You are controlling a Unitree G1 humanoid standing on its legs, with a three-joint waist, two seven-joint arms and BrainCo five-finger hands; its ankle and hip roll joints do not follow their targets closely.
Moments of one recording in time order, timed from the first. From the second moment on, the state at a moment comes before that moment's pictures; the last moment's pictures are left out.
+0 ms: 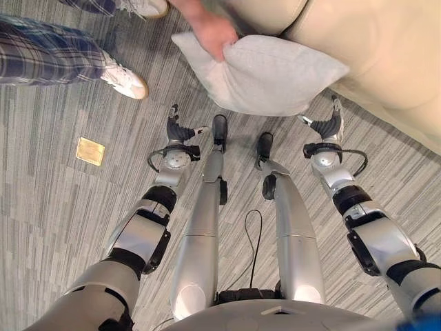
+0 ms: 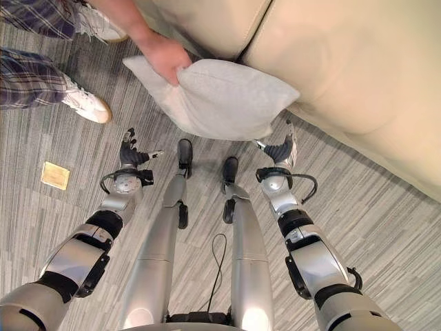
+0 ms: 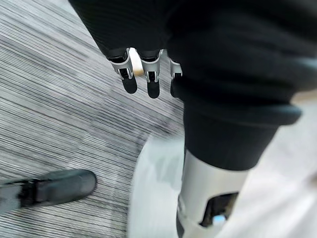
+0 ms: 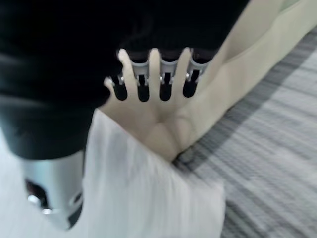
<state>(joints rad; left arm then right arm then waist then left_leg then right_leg) -0.80 0.30 -0.36 1.01 -0.42 -0.25 0.42 -0.81 -0.28 0.29 0.92 0.08 -0.13 -0.66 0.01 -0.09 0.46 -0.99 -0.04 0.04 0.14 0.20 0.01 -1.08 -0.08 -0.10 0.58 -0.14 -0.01</state>
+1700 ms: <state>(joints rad) -0.01 0.24 -0.27 1.21 -0.13 -0.12 0.11 -0.04 -0.27 0.21 1.25 -0.02 -0.06 -0.29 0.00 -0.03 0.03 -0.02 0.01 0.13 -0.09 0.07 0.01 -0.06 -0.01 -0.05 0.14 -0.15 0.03</state>
